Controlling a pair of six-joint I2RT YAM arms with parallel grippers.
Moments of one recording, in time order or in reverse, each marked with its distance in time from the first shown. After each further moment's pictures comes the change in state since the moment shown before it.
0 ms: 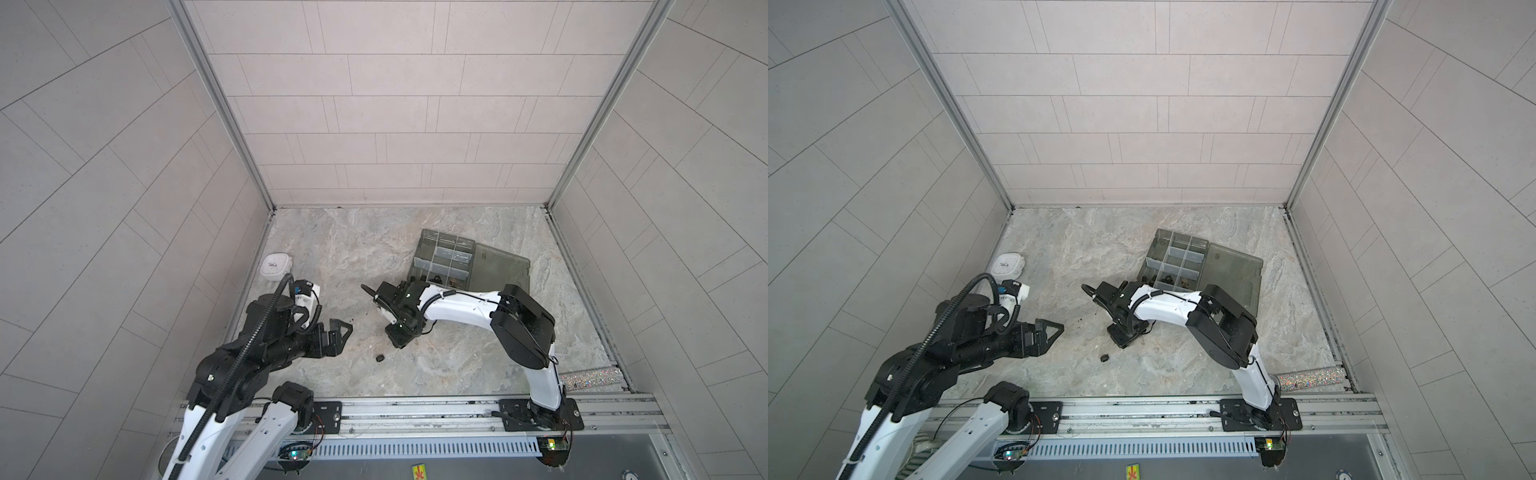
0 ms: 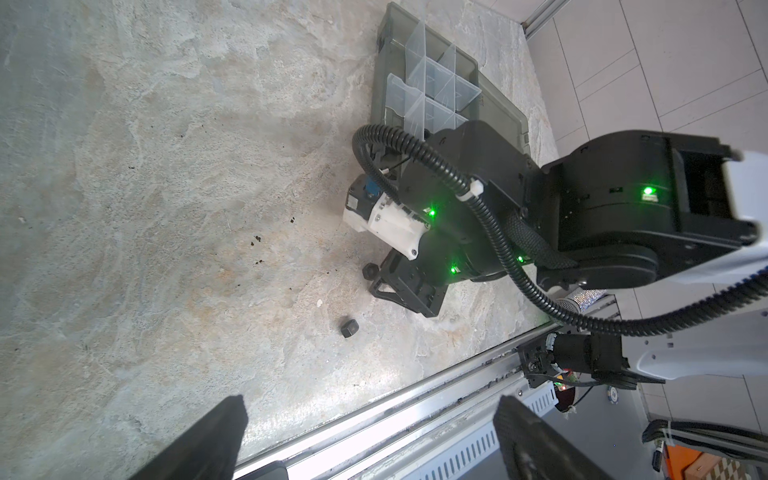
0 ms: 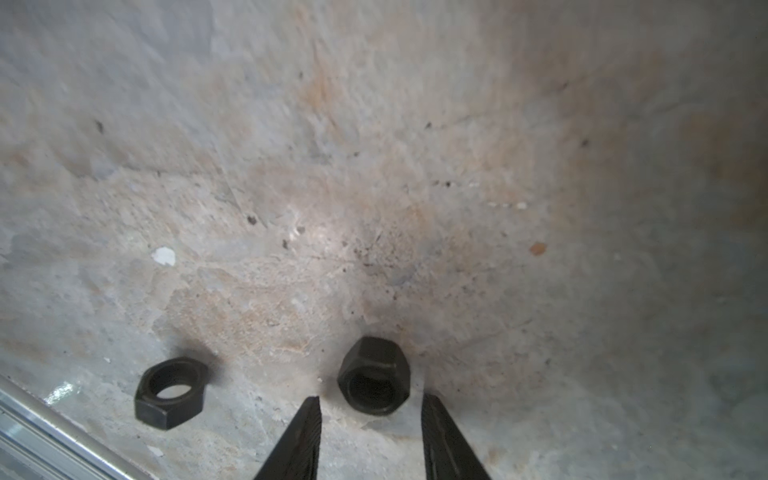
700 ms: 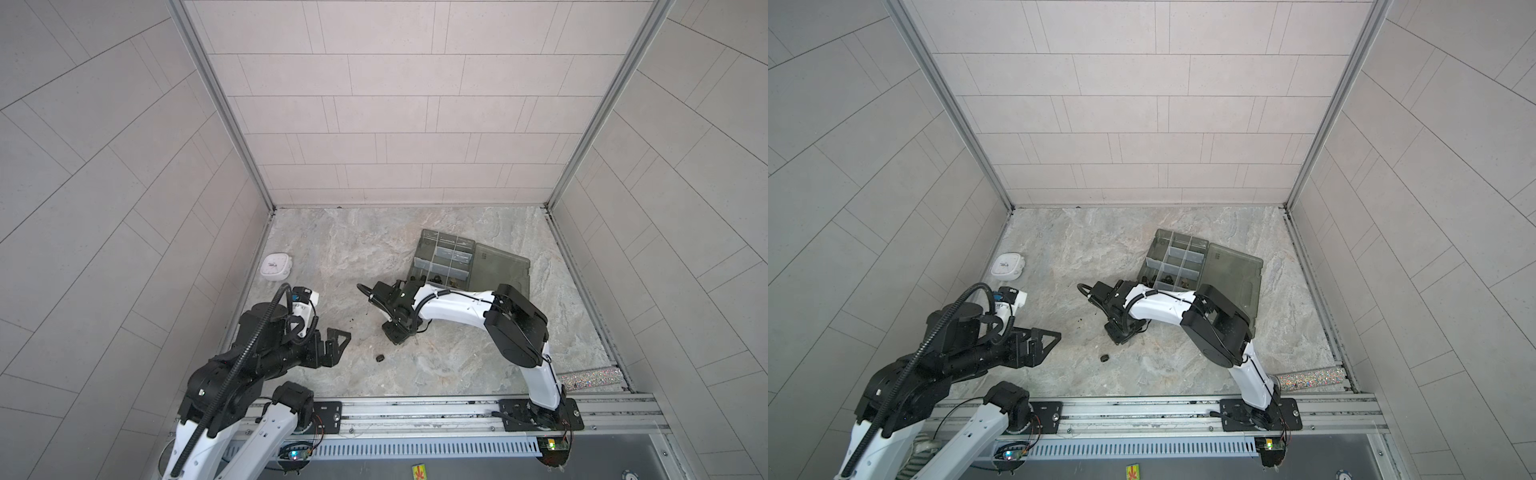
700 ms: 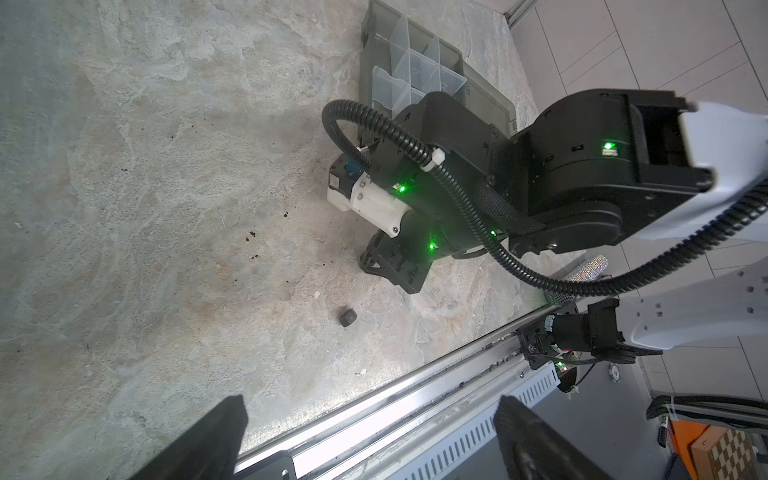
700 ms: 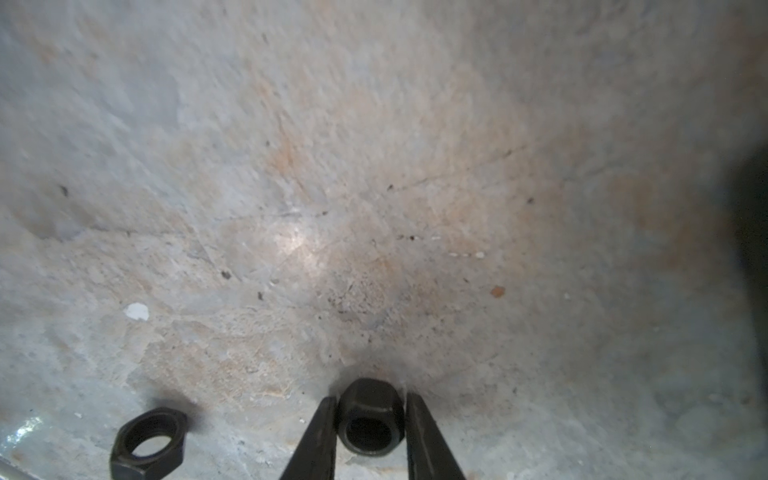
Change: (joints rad) left arm -0.007 -0.059 -0.001 -0.033 0.015 0.032; right arm 0.016 0.046 0.060 -0.024 0.076 0.032
